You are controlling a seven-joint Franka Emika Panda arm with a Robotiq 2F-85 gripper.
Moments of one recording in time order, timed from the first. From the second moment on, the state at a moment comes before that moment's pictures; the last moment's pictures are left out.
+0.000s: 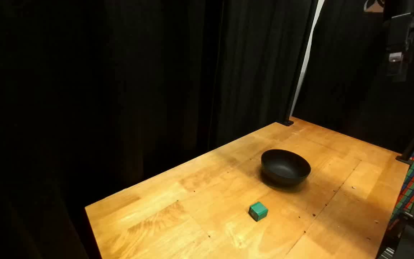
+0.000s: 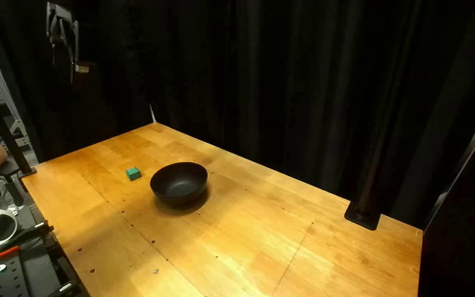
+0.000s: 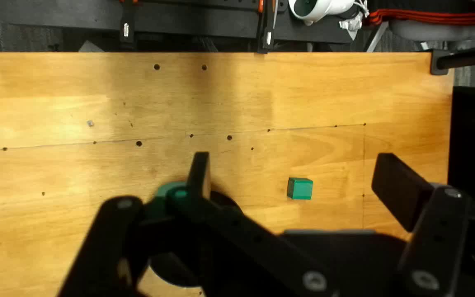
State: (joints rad) arm 0.03 -0.37 -0.12 -2.21 0.14 1.54 -0.16
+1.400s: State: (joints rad) arm 0.11 -0.14 0.09 -2.27 0.14 1.87 -0.12
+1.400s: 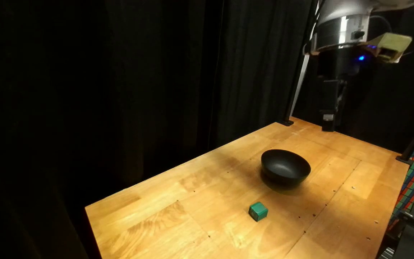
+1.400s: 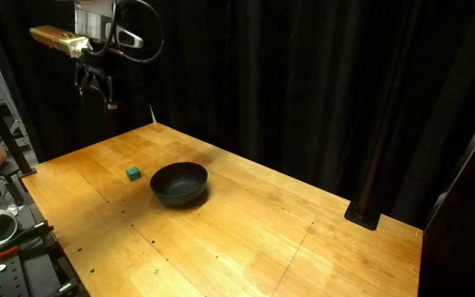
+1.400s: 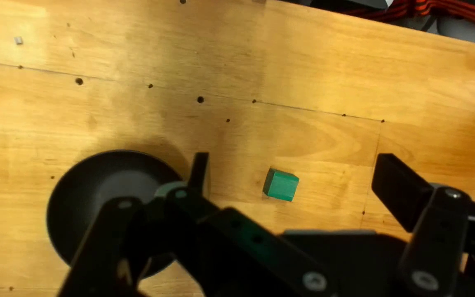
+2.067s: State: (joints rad) arm 0.18 0.20 0.18 -2.31 0.14 2.37 -0.08
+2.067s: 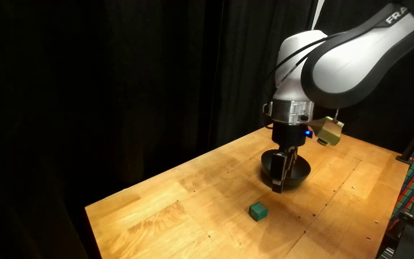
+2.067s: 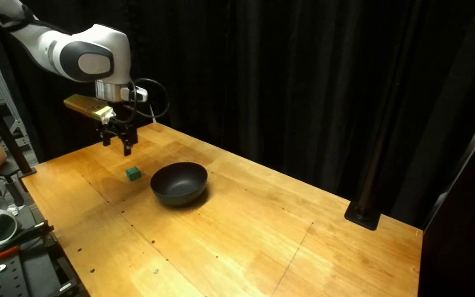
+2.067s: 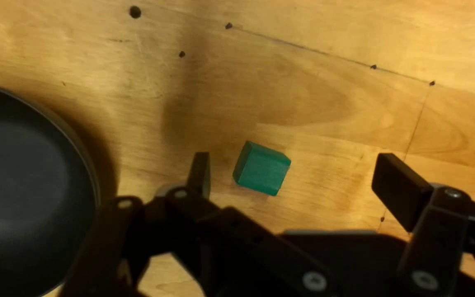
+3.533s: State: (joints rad) arm 0.20 0.53 0.19 -2.21 0.06 2.66 0.00
